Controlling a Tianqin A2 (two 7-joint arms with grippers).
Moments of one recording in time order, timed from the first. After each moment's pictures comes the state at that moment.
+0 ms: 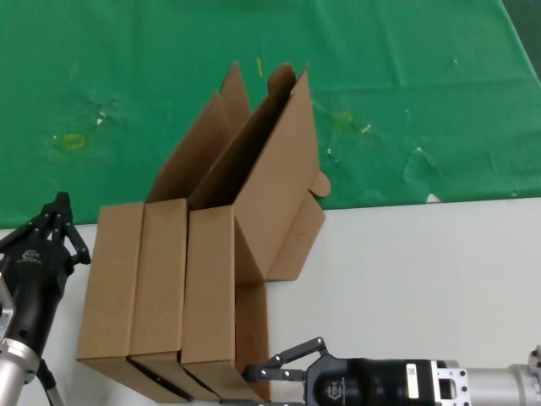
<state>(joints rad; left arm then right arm) 0.00 -0.30 1.60 -1.60 -1.80 0.00 0.00 0.31 0.37 -1.85 1.03 2.02 -1.35 -0.68</state>
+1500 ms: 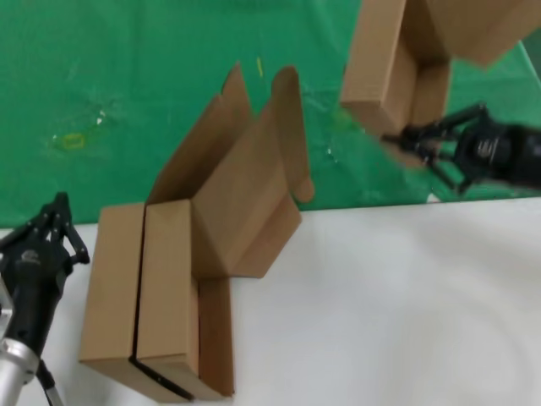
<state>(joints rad) 0.00 -0.30 1.60 -1.60 -1.80 0.00 0.00 0.67 0.67 -1.68 1.08 1.92 -1.20 -0.45</state>
